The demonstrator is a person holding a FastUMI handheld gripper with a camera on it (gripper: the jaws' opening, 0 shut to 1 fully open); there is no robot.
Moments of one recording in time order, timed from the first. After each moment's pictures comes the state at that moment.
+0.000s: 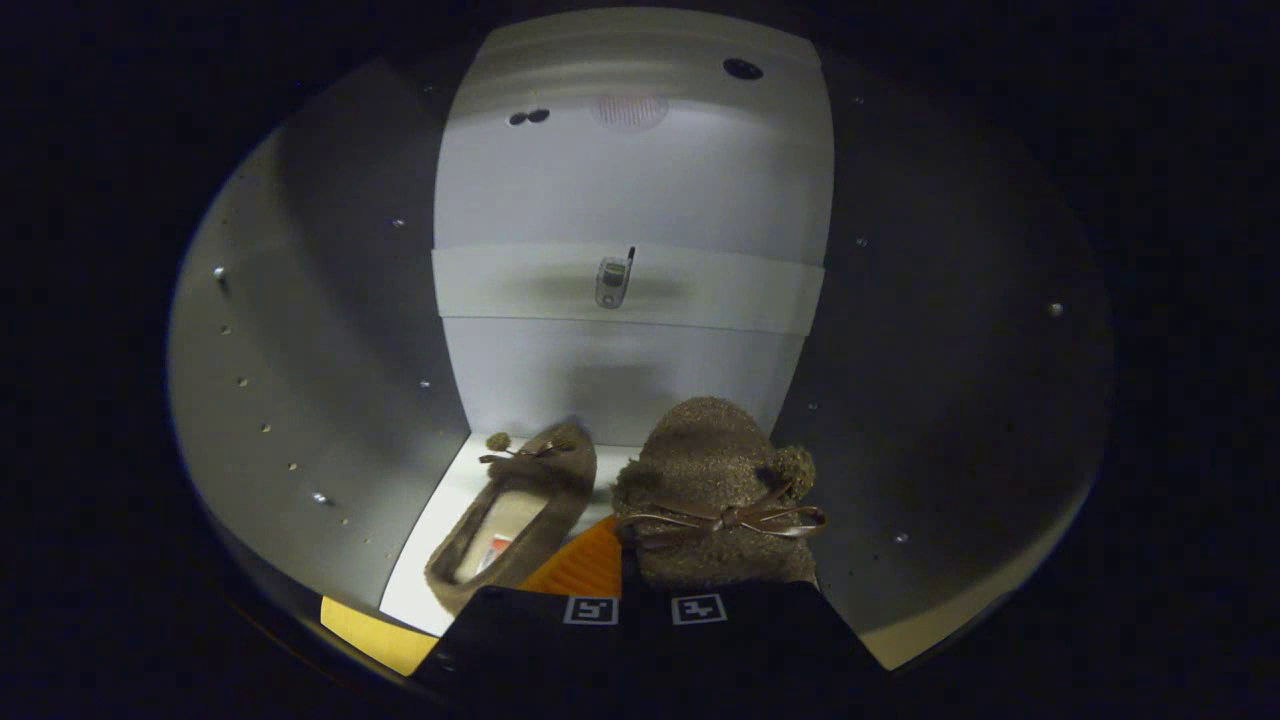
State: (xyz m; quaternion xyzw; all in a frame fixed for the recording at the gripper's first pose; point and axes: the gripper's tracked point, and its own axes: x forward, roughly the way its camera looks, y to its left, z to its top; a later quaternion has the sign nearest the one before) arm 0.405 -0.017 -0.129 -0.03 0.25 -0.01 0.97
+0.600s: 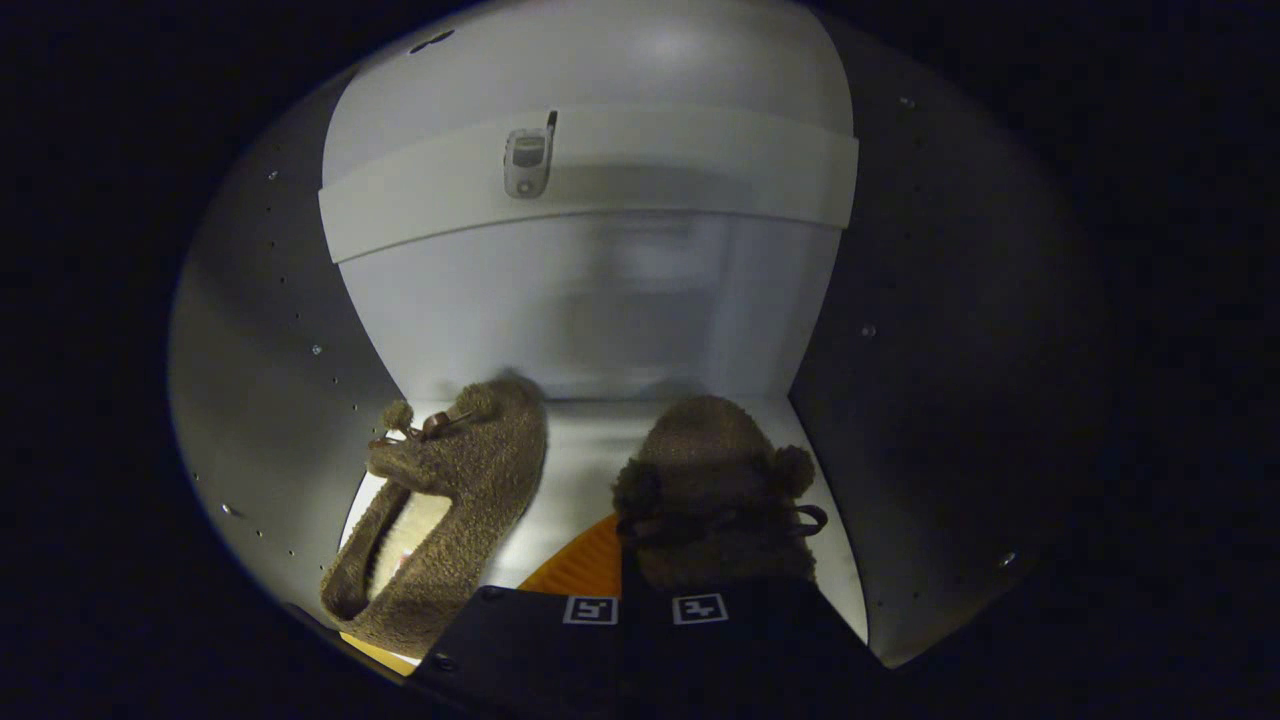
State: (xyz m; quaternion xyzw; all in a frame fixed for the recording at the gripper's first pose) arm 0.441 -0.038 -0.206 0.01 0.35 -0.02 0.93
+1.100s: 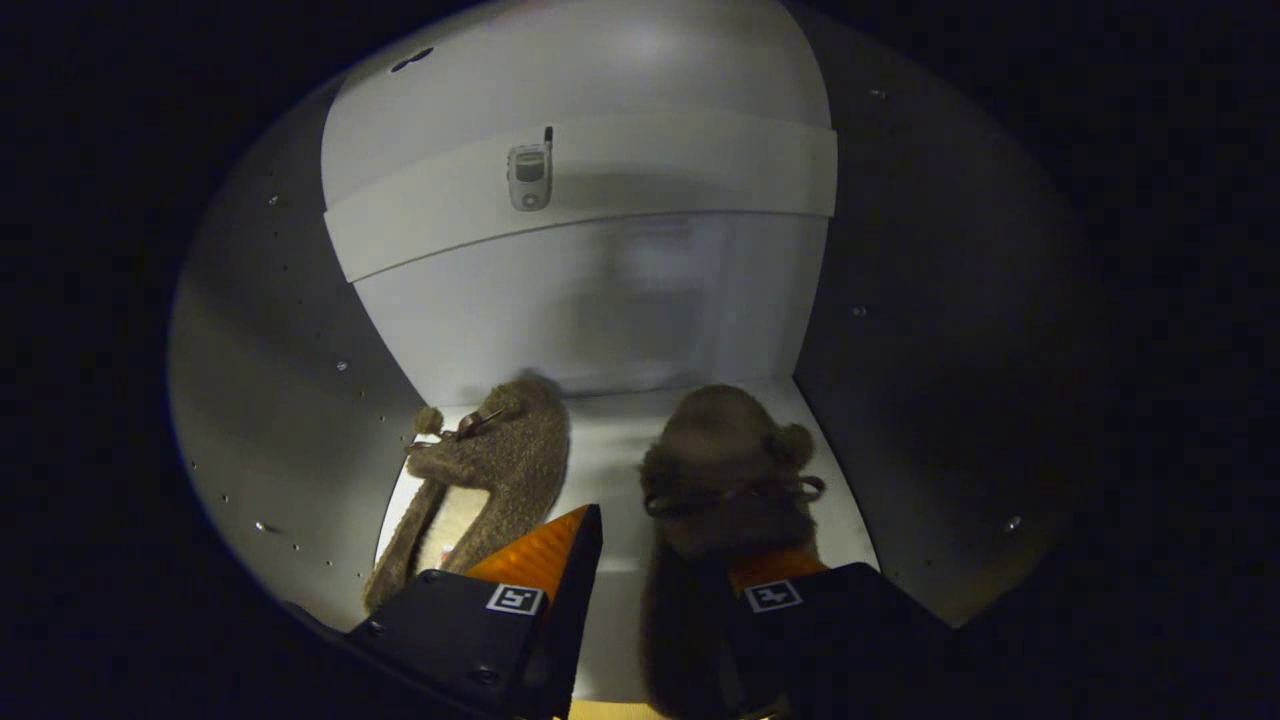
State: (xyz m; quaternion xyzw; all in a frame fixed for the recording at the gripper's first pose) arm 0.415 -0.027 -0.188 0.04 0.35 -0.02 0.93
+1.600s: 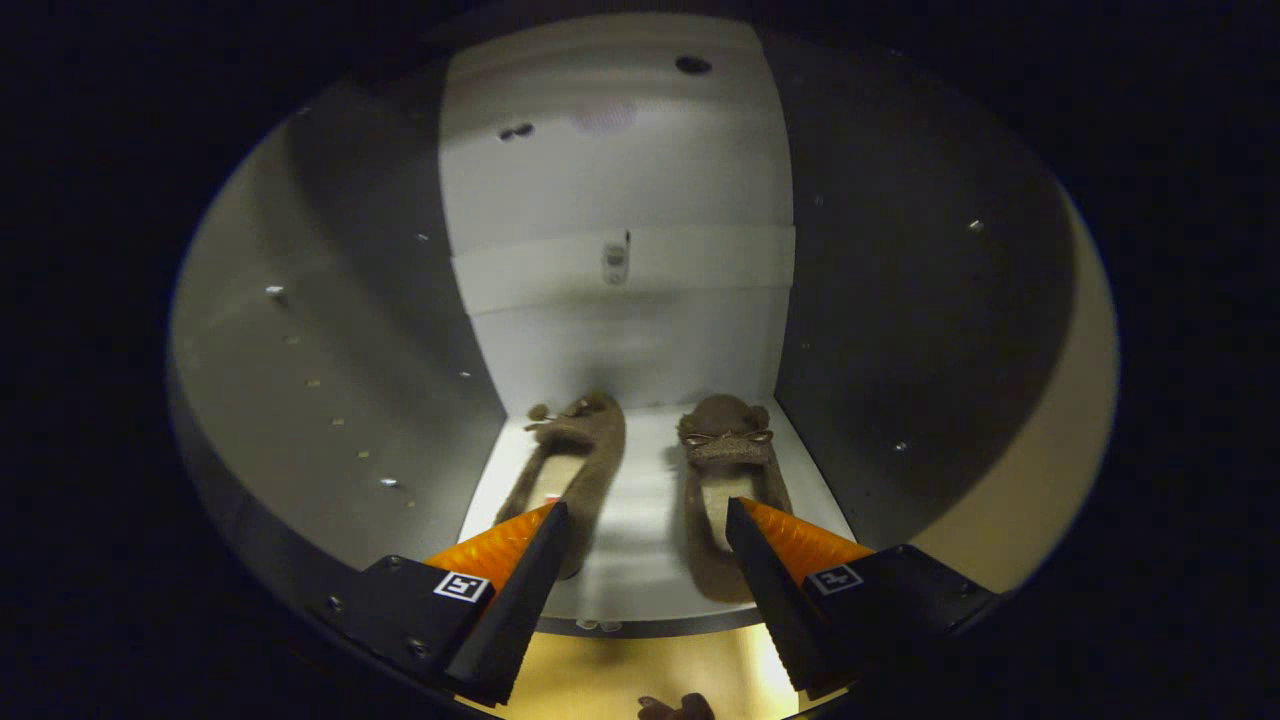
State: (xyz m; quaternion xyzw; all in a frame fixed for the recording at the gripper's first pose) arm 0.299 0.017 -0.091 0.04 0.24 0.00 0.97
